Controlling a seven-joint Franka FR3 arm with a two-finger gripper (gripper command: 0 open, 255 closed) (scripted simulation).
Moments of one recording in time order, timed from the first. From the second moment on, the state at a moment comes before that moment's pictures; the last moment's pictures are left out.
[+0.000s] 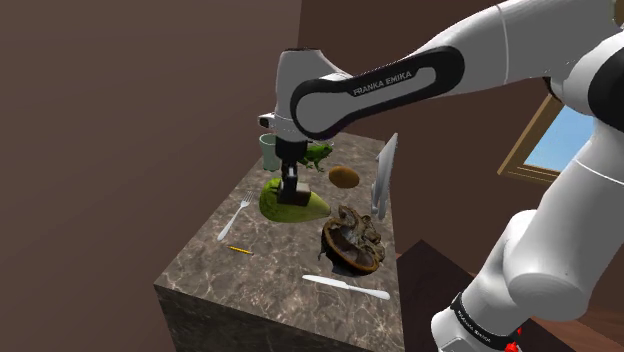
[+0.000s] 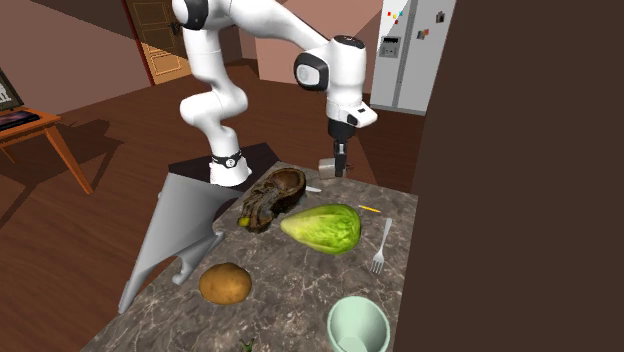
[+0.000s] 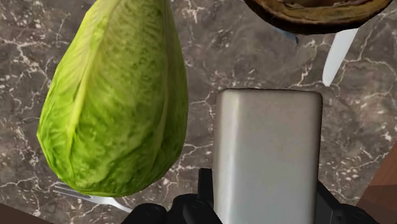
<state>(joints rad) 0.25 0.01 0.23 -2.09 0.01 2.09 -0.55</state>
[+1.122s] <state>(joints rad) 0.14 -0.54 0.04 -2.64 0.03 2.09 -0.86</state>
